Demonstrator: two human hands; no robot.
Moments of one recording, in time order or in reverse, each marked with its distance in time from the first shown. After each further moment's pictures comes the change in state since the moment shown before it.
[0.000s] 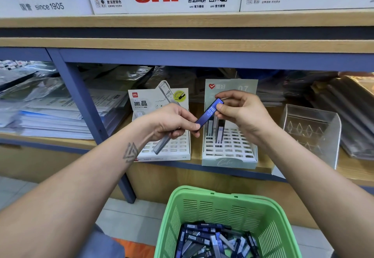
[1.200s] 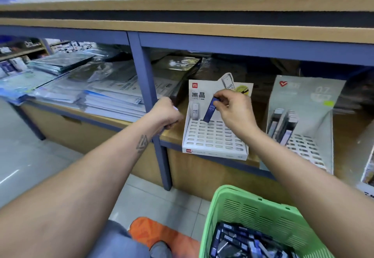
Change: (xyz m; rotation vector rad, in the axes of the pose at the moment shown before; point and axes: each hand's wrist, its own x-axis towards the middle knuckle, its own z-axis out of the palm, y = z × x) left_hand -0.046 -0.077 -0.113 0.200 0.660 -0.272; right_hand 0.055 0.050 0.161 -0.726 0.041 -0.411
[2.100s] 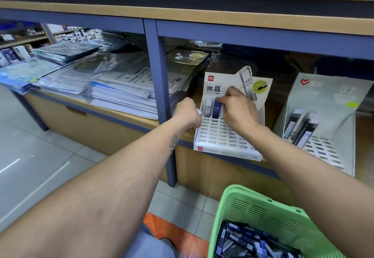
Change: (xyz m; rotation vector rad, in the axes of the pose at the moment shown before) left_hand 0.018 -0.010 0.029 0.144 -0.005 0.065; right_hand 0.015 0.009 0.041 -0.571 -0.178 -0.105
